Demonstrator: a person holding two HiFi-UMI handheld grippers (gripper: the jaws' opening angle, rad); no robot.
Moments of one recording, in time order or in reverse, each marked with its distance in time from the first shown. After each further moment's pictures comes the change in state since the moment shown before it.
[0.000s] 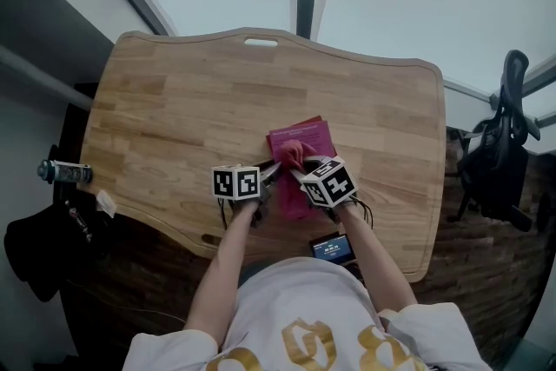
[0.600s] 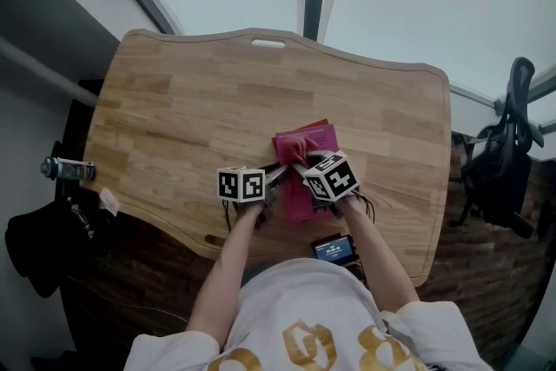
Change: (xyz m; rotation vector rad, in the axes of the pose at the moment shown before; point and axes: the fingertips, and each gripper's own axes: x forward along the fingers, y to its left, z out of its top) left arm 0.000 0.000 0.000 -0.004 0.008 -0.006; right arm 0.009 -0.011 0.018 -0.020 0.004 -0.003
